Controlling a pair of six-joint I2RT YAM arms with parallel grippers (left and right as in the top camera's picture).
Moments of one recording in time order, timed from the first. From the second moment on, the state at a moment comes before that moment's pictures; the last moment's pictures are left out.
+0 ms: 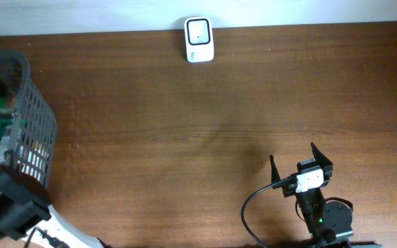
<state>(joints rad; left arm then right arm) 0.62 2.03 2.11 -1.12 0.12 0.02 0.17 0.01 0.01 -0.07 -0.03 -0.21</state>
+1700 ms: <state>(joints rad) -0.76 2.36 2.22 -1.04 0.11 -0.03 0.17 0.01 0.01 -0.07 -0.03 -0.21</state>
